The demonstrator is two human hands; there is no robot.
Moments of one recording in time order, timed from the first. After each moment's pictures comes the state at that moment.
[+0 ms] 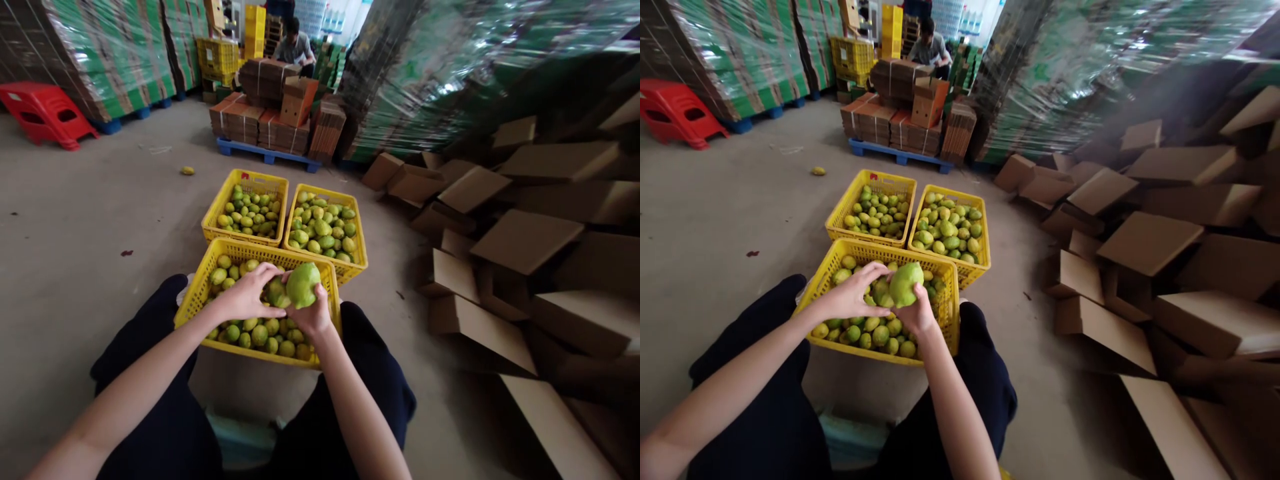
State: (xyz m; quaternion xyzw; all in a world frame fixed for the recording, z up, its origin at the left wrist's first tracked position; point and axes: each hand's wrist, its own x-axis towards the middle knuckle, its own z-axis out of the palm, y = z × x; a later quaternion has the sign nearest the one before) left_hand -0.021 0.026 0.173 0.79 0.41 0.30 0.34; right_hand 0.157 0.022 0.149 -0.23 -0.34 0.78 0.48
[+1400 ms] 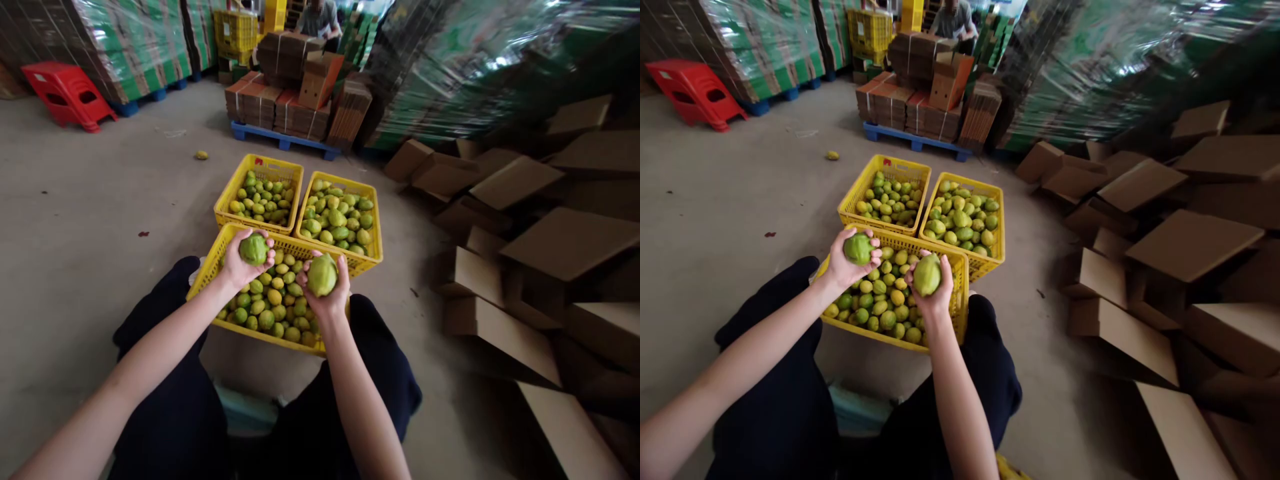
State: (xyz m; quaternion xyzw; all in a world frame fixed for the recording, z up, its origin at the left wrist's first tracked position) left_hand -0.023 0.039 0.186 0.13 0.25 0.58 0.76; right_hand 0.164 0.033 0.156 -0.29 -0.20 0.75 0.56
